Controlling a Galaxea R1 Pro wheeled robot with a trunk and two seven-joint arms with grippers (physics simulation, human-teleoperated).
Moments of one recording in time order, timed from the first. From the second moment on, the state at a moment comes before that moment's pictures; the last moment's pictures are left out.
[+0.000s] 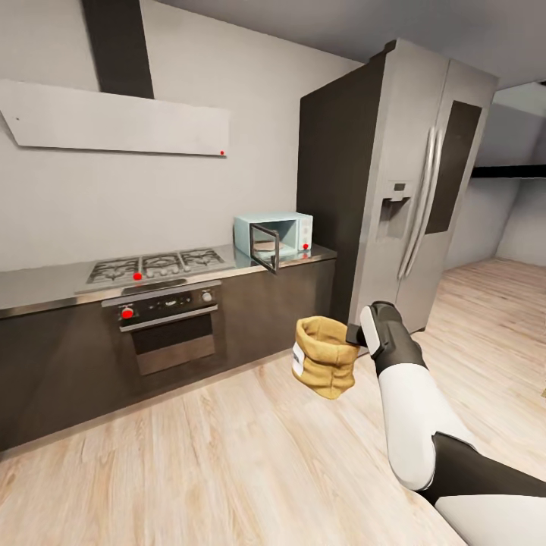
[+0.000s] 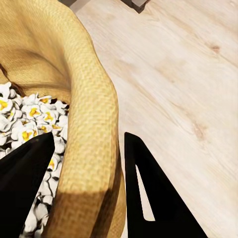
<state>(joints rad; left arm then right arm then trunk) 0.00 -0.02 0.02 -0.06 0.22 -0.10 0.02 -1.06 0.16 -0.39 -0.76 0.08 0.99 -0.32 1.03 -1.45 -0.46</state>
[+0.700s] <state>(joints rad) 0.00 -0.02 0.02 -0.06 0.22 -0.09 0.03 -1.06 0.14 -0.39 -0.76 0.09 1.00 -0.33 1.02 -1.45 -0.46</state>
